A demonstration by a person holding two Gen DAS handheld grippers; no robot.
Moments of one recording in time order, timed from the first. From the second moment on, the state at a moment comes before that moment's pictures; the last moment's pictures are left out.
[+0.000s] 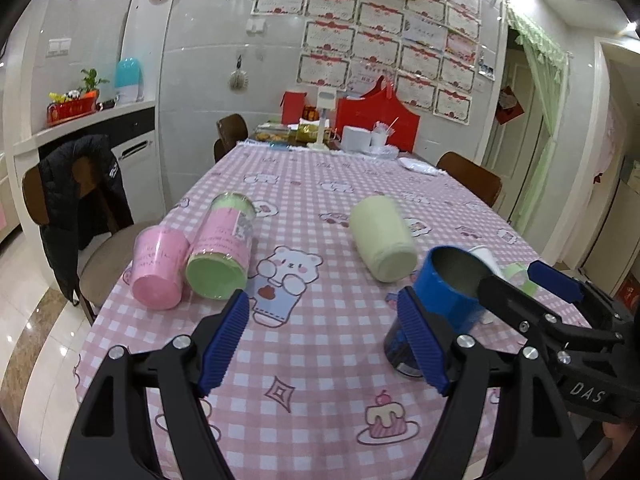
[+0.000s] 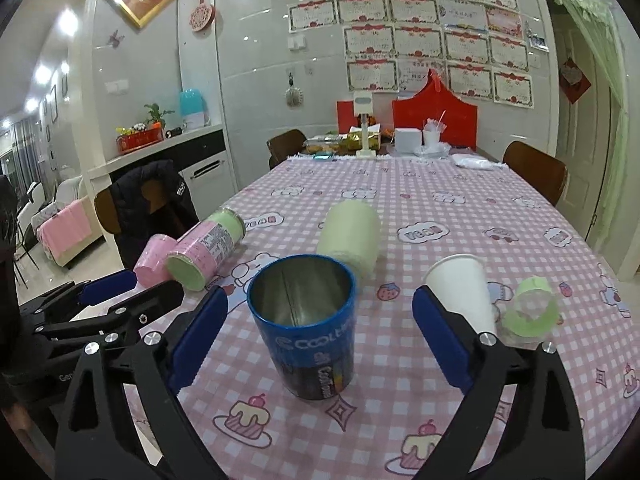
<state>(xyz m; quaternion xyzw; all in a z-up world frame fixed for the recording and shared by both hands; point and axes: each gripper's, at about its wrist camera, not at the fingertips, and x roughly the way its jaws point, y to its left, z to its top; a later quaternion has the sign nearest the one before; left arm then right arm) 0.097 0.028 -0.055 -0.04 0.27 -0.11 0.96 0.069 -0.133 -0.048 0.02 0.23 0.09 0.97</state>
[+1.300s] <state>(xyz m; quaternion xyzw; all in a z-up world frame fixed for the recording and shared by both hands) -0.007 -0.026 0.005 0.03 0.06 -0.05 1.00 -0.019 -0.171 -0.024 -0.02 0.08 0.02 1.00</state>
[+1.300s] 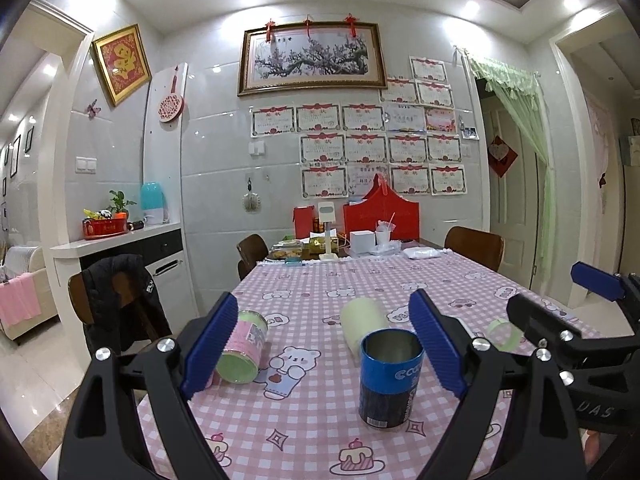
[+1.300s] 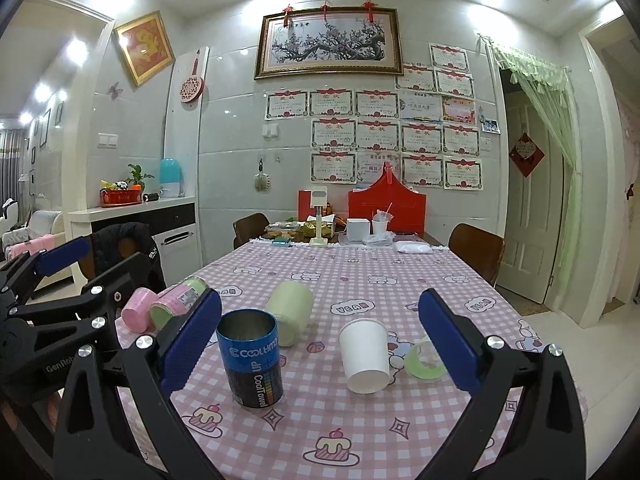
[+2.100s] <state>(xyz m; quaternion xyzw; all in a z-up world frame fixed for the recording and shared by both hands) -0.006 -0.026 0.003 0.04 0.05 -0.05 1.00 -0.014 -0.170 -0.030 -0.02 0.07 0.01 1.00</state>
